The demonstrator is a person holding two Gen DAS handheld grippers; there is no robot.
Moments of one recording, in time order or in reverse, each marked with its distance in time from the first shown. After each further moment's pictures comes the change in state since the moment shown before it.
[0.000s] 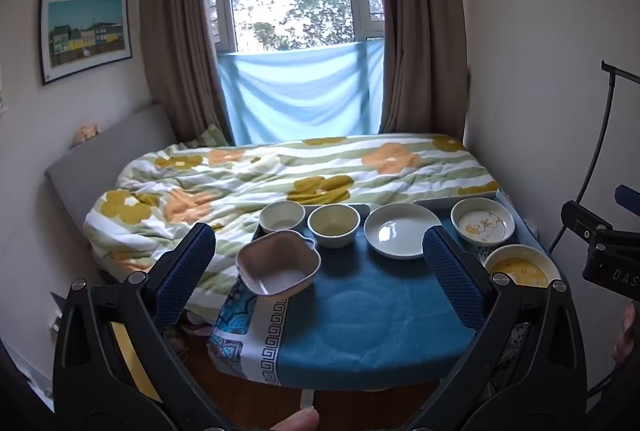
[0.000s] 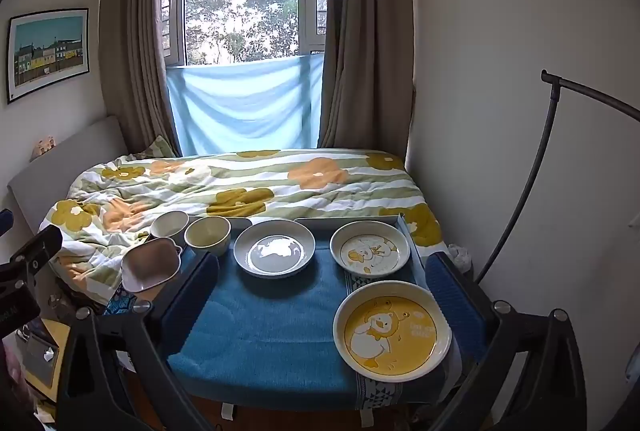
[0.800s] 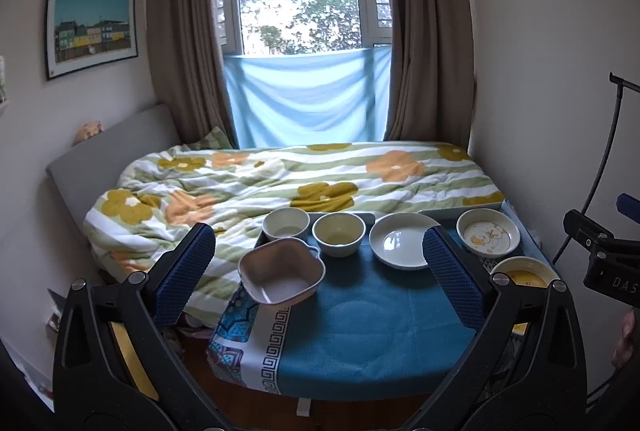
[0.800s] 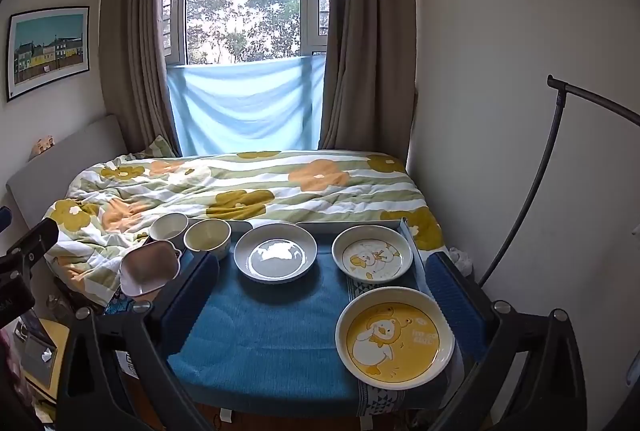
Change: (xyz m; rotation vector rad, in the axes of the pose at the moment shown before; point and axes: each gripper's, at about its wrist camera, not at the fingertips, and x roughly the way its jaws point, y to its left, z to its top) left arm 0.009 0.009 0.005 -0.026 -0.020 0.013; right arm 0.006 0.008 0.011 -0.005 -0.002 -0.006
